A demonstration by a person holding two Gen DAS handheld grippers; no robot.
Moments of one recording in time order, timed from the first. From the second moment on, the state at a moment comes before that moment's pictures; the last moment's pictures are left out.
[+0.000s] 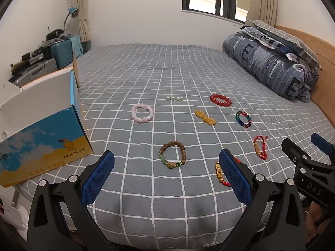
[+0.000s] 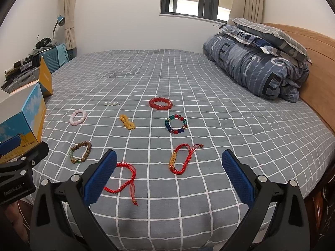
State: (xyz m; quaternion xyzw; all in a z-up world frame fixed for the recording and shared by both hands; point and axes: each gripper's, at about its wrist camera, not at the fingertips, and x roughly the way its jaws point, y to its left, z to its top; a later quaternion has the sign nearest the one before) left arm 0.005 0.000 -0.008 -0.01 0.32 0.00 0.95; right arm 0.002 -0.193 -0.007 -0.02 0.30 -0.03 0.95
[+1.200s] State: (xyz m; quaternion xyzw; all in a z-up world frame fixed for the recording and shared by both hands) left arm 0.003 -0.003 -0.005 0.00 0.32 0.00 0.95; right arm 0.002 -0.193 -0.007 -0.02 0.30 -0.03 0.95
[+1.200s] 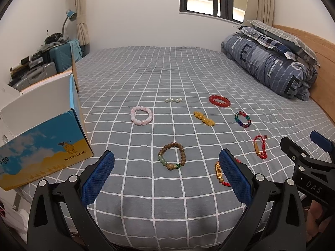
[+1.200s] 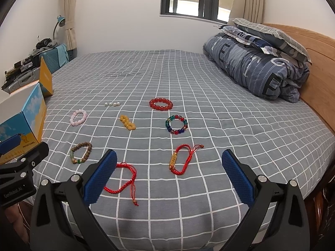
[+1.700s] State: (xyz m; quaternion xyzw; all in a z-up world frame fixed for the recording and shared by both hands) left arm 0.003 -0.003 -0.004 0.00 0.32 0.00 0.95; right arm 0.001 -0.194 -0.005 -0.02 0.30 -0.03 0.95
